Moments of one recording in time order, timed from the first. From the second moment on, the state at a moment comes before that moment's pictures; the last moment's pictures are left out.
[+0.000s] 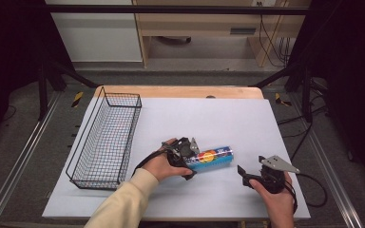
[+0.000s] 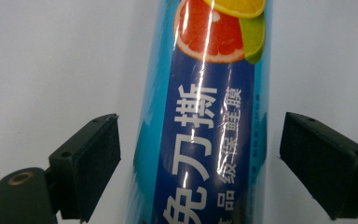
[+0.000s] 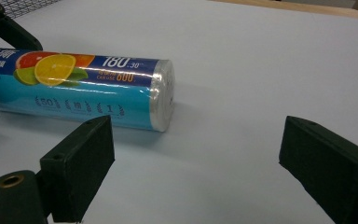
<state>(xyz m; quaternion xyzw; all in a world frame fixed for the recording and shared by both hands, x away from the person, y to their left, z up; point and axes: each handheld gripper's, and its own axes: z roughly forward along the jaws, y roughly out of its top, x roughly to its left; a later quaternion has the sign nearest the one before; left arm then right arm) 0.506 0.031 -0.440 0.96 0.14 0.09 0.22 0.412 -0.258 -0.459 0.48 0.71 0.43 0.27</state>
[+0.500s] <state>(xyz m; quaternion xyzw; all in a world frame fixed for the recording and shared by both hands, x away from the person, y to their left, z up) 0.510 0.031 -0.445 0.97 0.14 0.08 0.20 0.412 -0.258 -0.460 0.48 0.71 0.43 0.27</state>
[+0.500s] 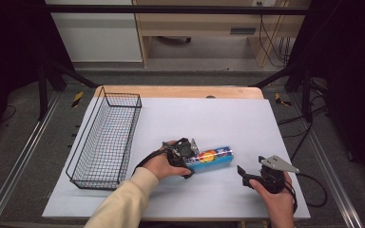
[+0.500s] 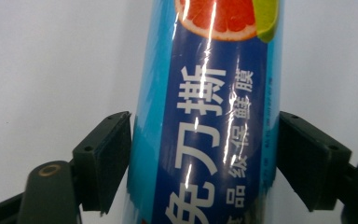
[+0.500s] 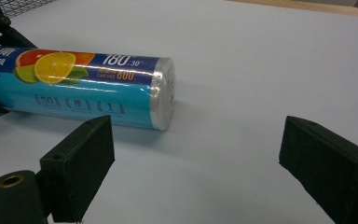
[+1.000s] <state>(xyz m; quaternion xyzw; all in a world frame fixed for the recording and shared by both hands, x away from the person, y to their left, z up) 0.512 0.023 -0.450 0.97 0.13 0.07 0.18 0.412 -0.258 -0.460 0.49 0.71 0.43 0.26</state>
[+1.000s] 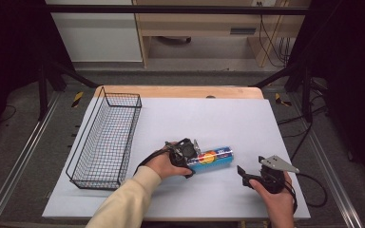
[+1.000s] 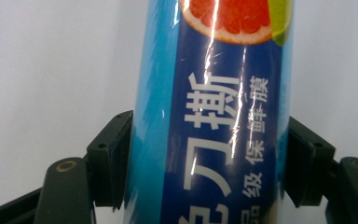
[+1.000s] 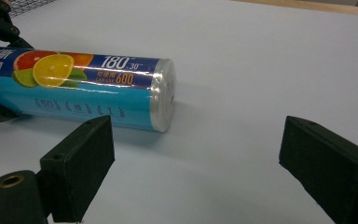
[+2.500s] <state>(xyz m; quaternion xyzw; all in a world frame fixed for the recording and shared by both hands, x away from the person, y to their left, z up) 0.503 0.036 -0.376 0.97 0.18 0.10 0.16 0.412 -0.261 -0.459 0.49 0.70 0.45 0.26</state>
